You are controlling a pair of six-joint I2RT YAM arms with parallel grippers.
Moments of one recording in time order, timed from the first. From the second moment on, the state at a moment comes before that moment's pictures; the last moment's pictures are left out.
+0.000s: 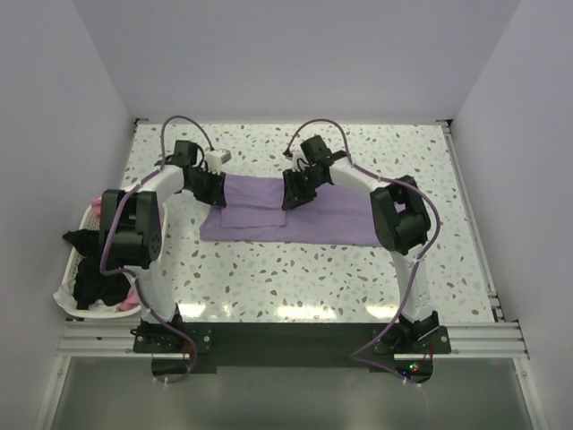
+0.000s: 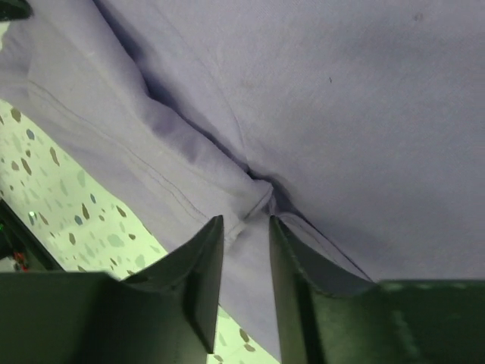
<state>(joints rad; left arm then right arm) -0.05 1.89 1.27 -0.52 0.46 0.27 0.50 2.21 1.70 -0.55 -0.49 0.24</state>
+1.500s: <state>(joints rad) -0.20 2.16 1.90 -0.51 0.16 0.37 0.09 1.92 1.49 -1.23 -0.14 -0.77</state>
